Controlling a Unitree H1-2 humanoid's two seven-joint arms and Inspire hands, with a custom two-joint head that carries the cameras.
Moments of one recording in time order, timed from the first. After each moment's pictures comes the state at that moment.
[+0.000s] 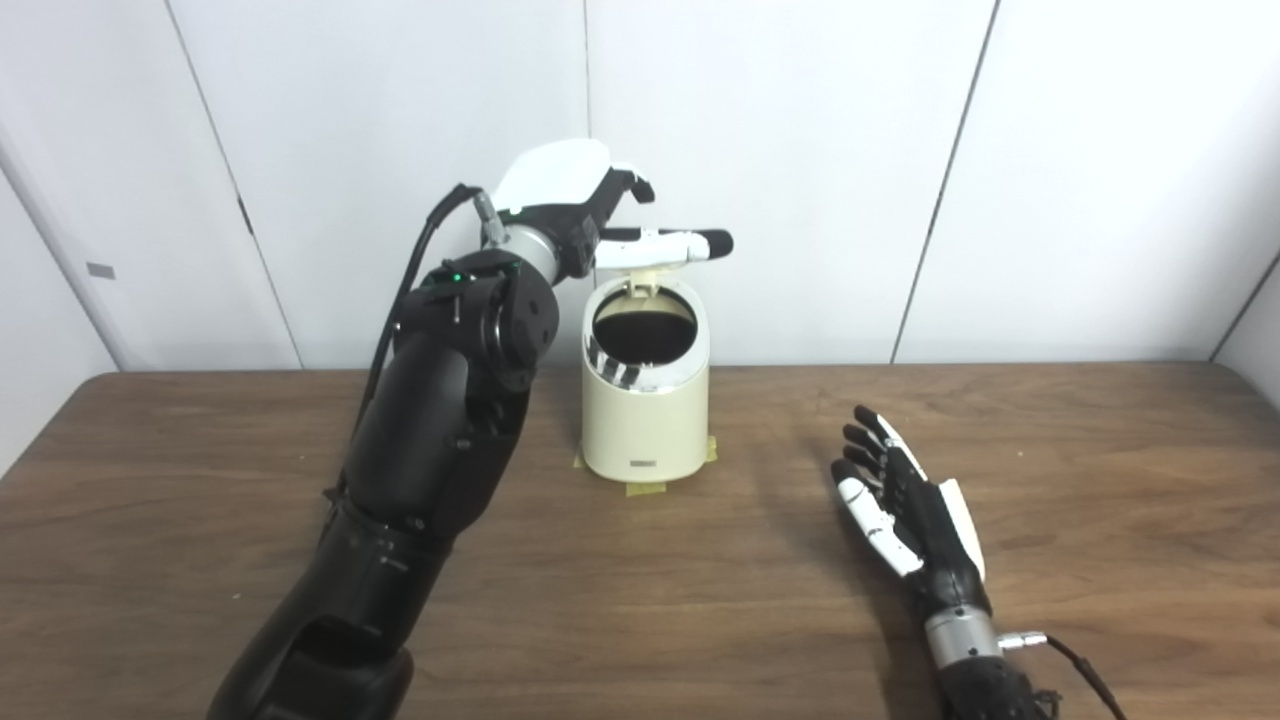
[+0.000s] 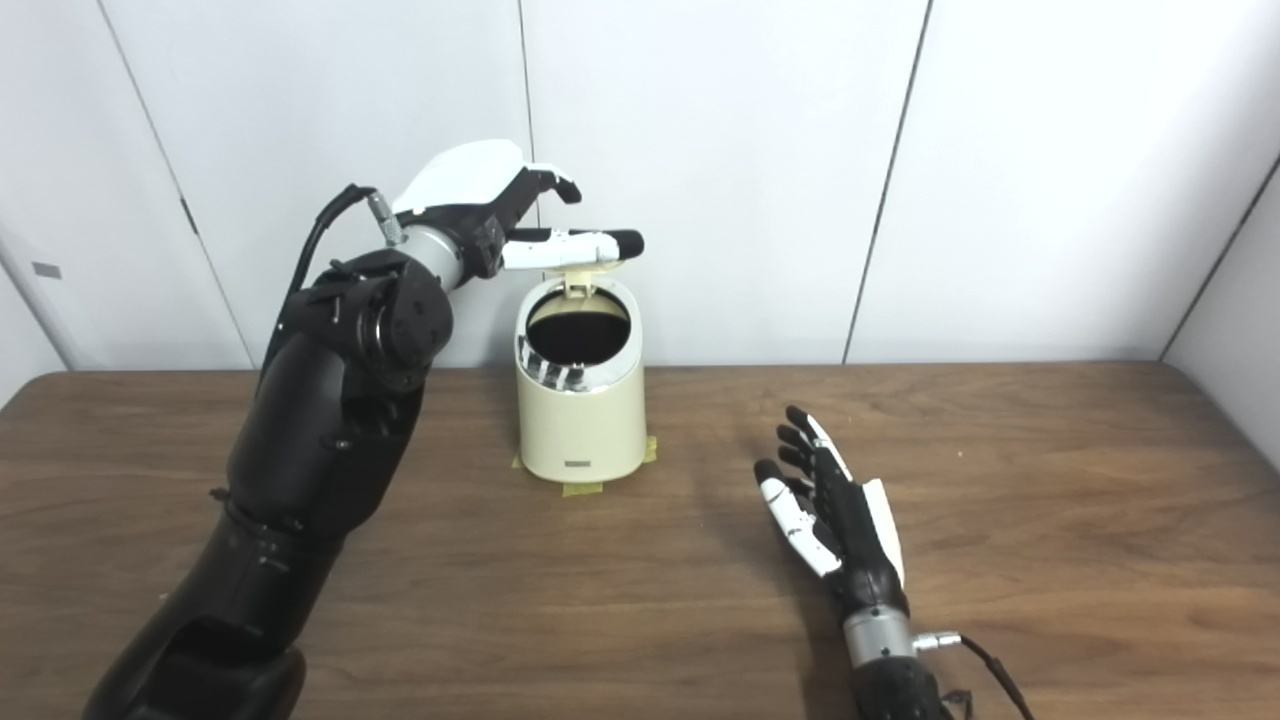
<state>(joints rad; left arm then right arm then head) -0.91 0.13 -0.23 -0.03 1.16 0.47 -0.75 -0.17 -0.07 0.00 0.12 -0.19 -0.07 -0.09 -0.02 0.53</state>
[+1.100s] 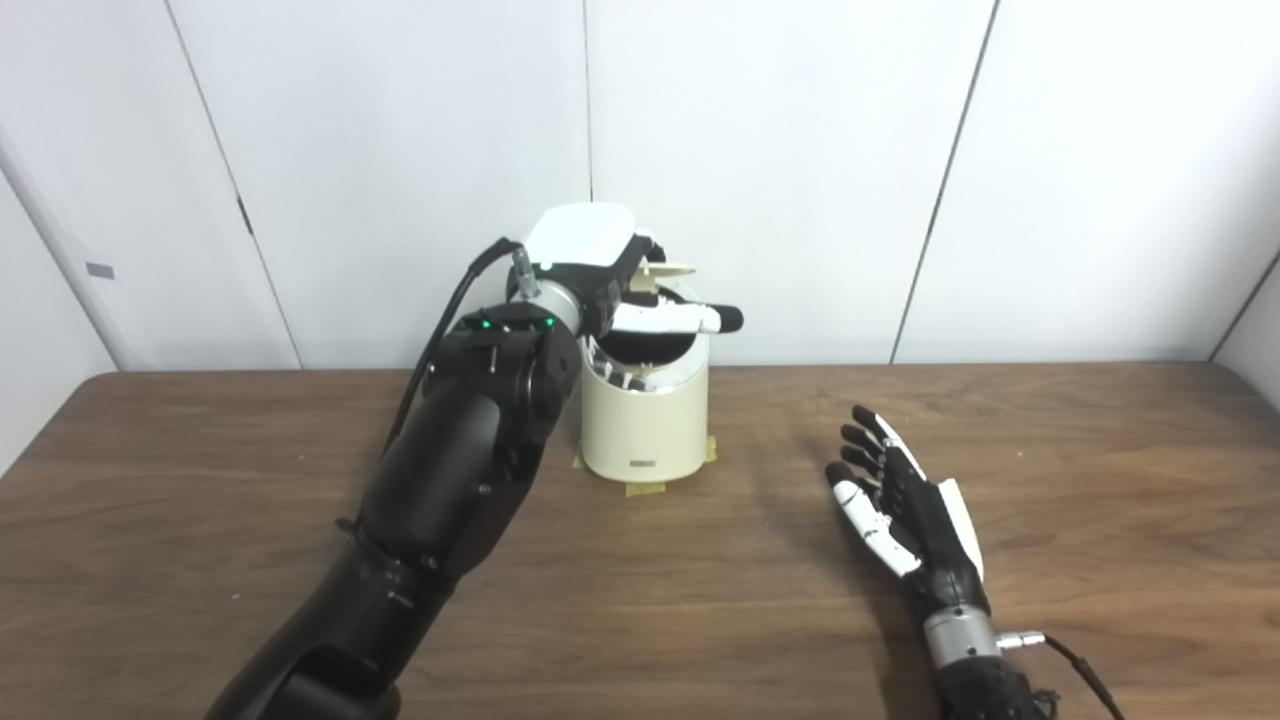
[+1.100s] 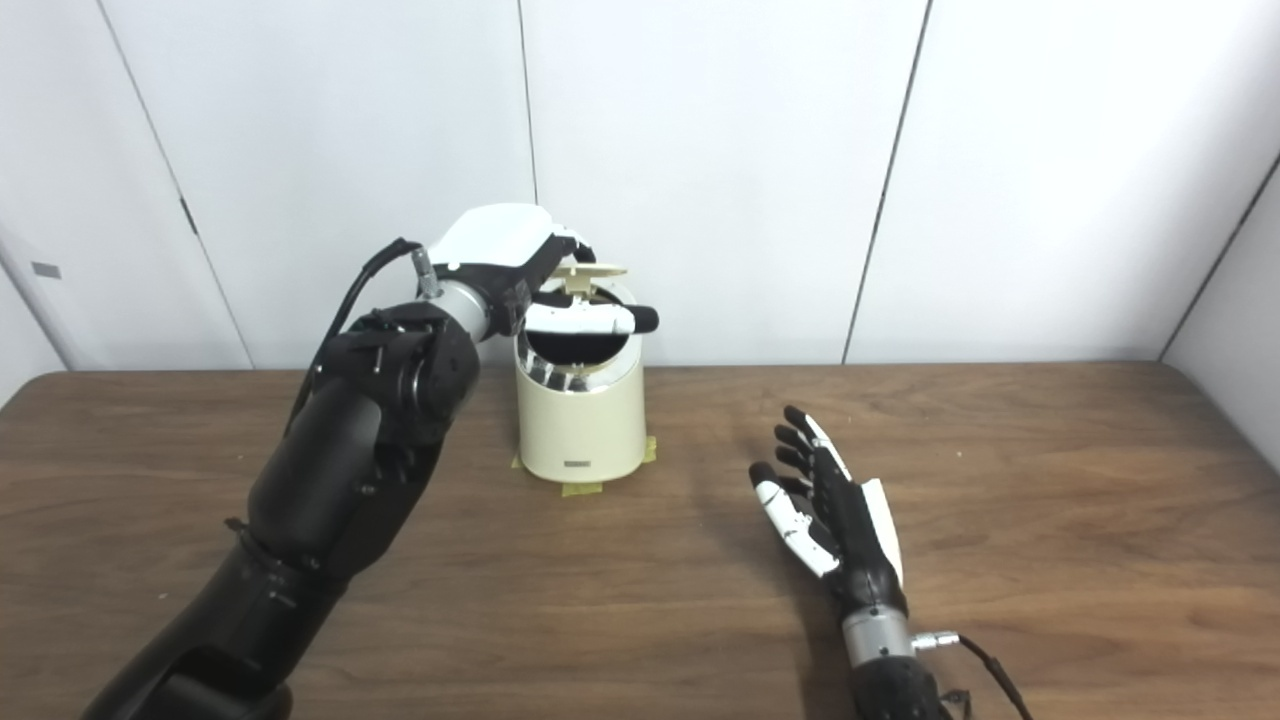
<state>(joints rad) -0.85 0.15 -0.36 -0.02 1.20 0.46 -0.76 -0.17 -0.07 0.00 0.12 -0.19 -0.07 -0.09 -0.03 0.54</state>
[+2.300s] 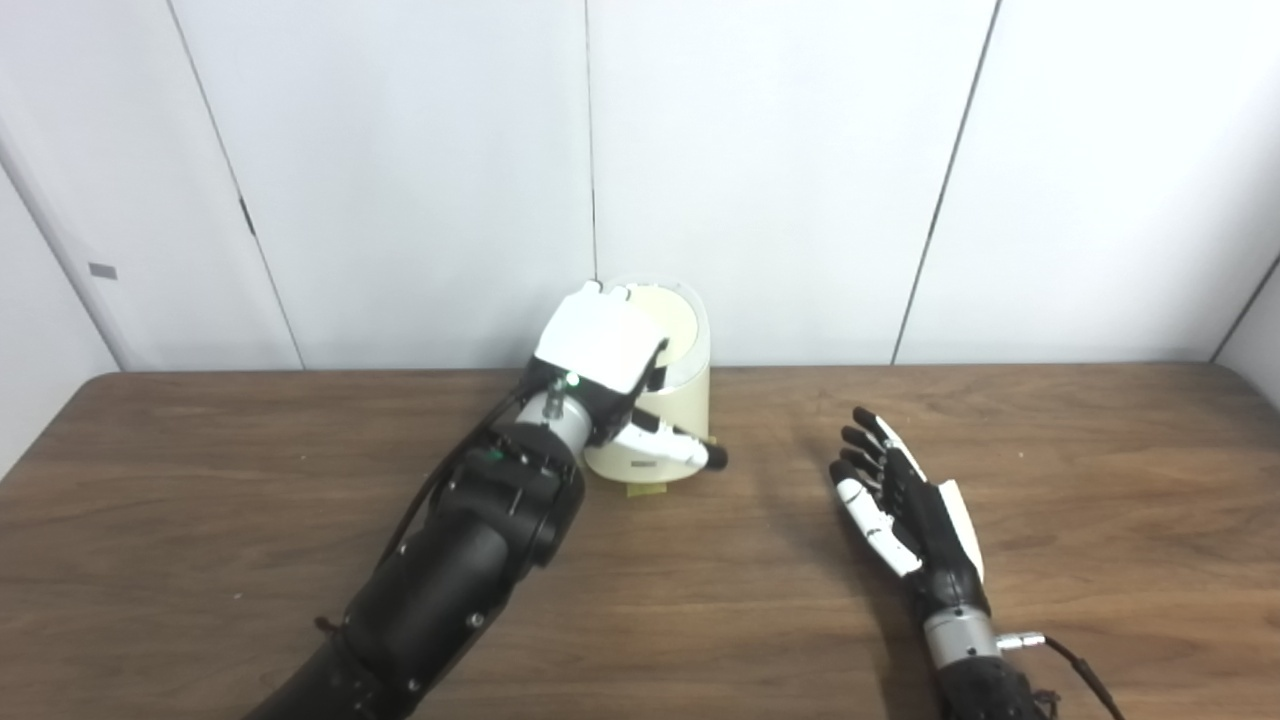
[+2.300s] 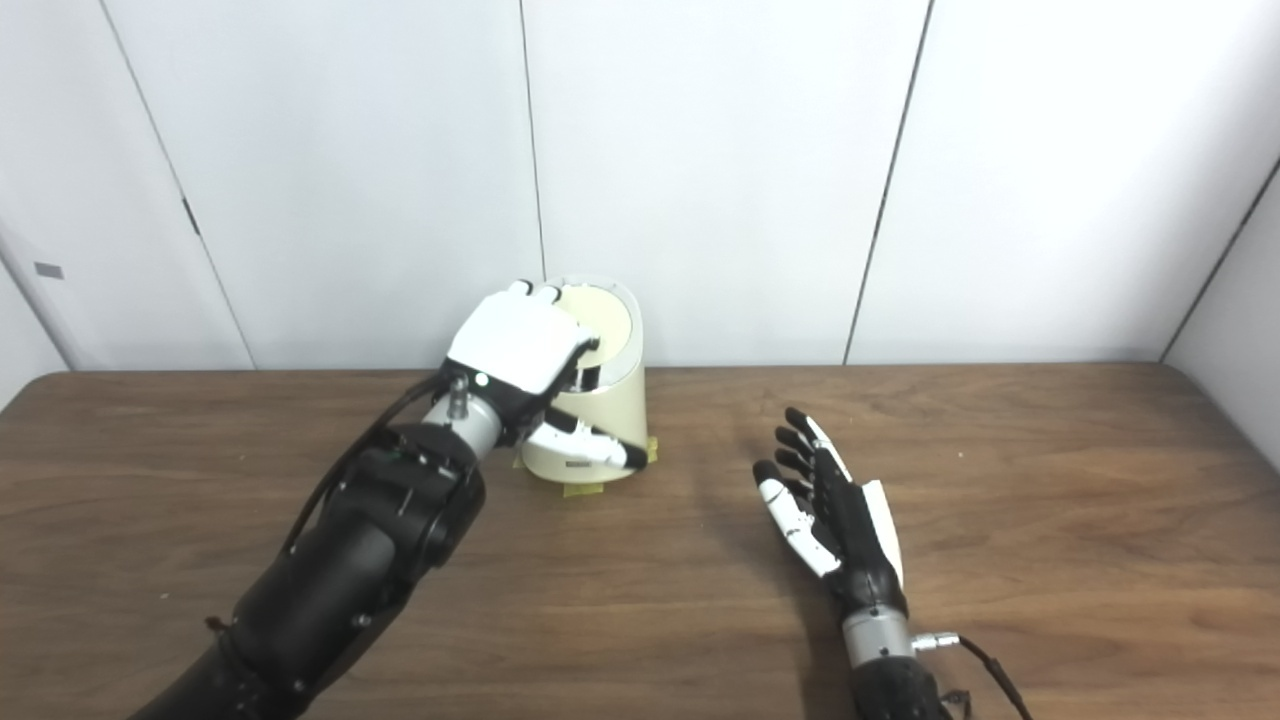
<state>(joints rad) -0.67 0.25 -0.56 -0.09 1.43 0.23 -0.61 -0.17 -0.07 0.00 0.12 -0.19 -0.06 -0.09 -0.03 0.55</state>
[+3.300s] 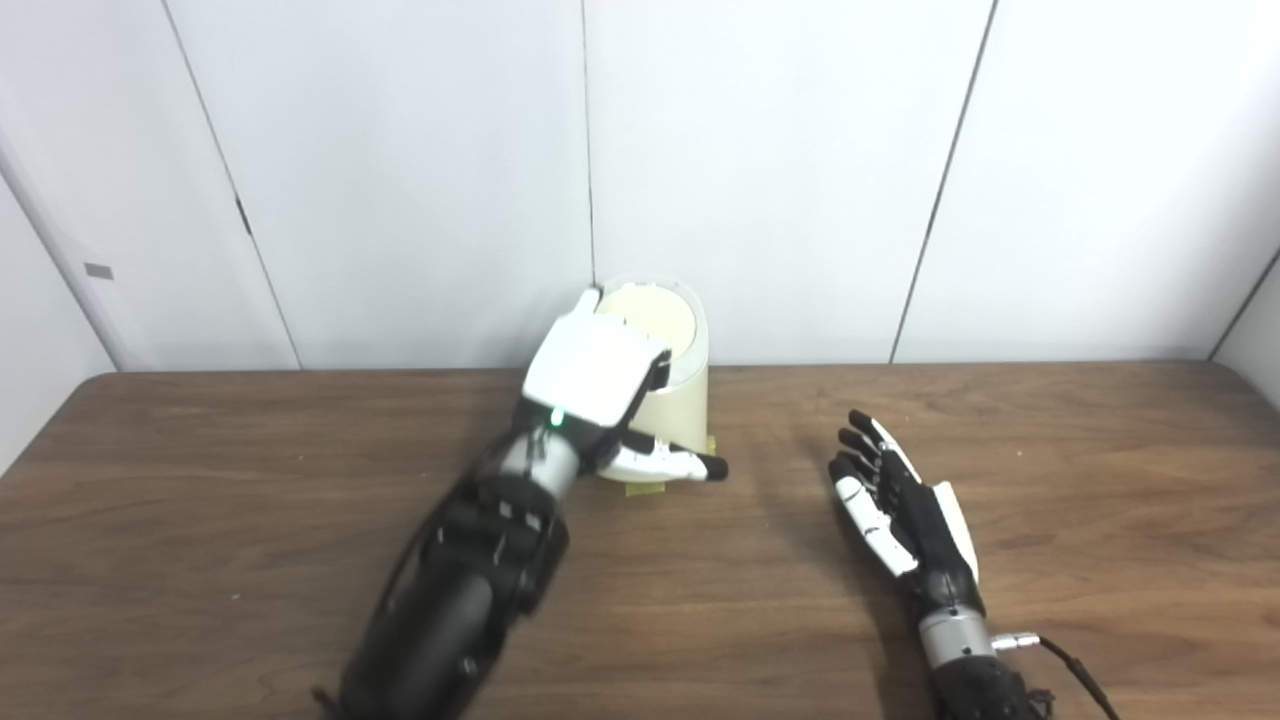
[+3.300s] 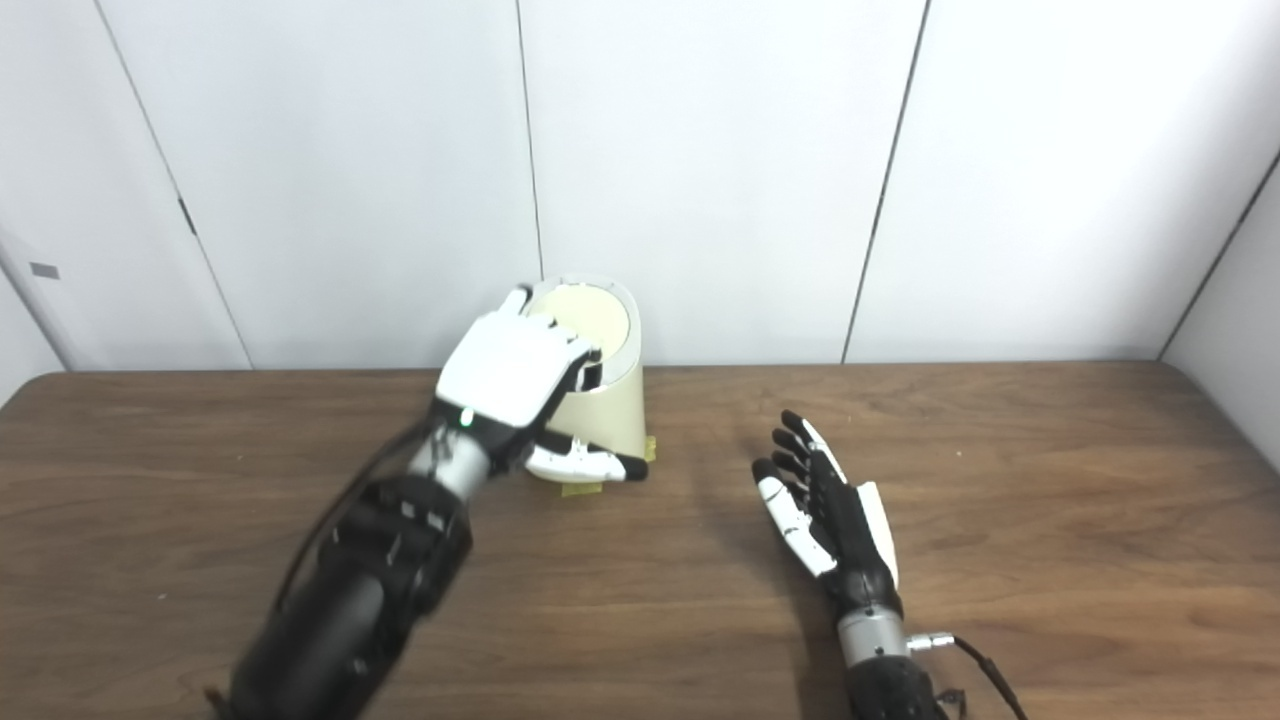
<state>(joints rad) -0.49 0.12 -0.42 -0.06 1.37 0.23 -0.31 -0.17 -0.06 0.00 0.11 -0.18 -0.04 -0.09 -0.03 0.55</state>
